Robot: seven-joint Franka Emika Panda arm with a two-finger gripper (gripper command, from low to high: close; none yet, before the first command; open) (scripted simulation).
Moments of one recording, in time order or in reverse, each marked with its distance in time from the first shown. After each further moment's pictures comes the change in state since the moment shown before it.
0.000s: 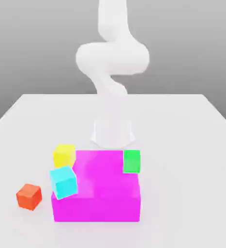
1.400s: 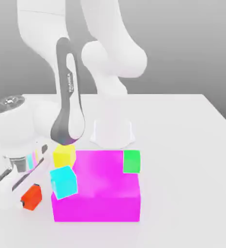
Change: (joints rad) arm -0.570 1.081 0.001 -0.289 -0.030 0.635 1.206
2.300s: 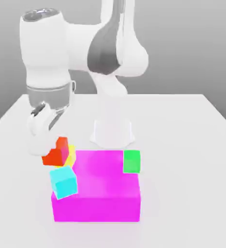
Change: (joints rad) arm 0.188 -0.512 0.120 -0.051 0.093 -0.460 0.026
